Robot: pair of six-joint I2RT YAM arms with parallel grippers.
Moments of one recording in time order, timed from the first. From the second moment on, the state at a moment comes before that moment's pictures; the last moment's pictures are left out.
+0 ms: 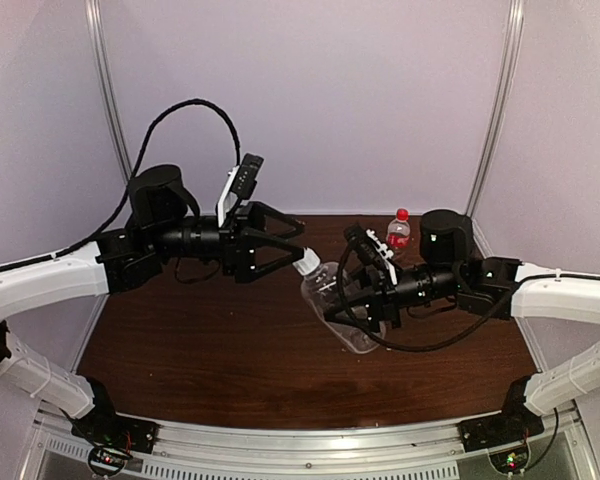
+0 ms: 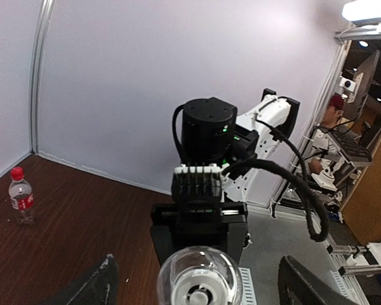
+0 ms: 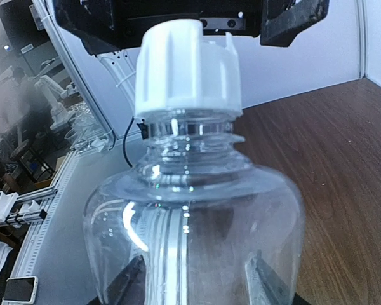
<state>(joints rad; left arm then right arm) -0.89 1.30 1.07 0.23 0.69 -0.28 0.91 1.22 0.88 0.05 -0.68 0.14</state>
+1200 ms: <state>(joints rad) -0.89 1.39 1.00 0.46 0.77 -0.38 0.91 1.26 0.92 0.10 -0.69 0.19</state>
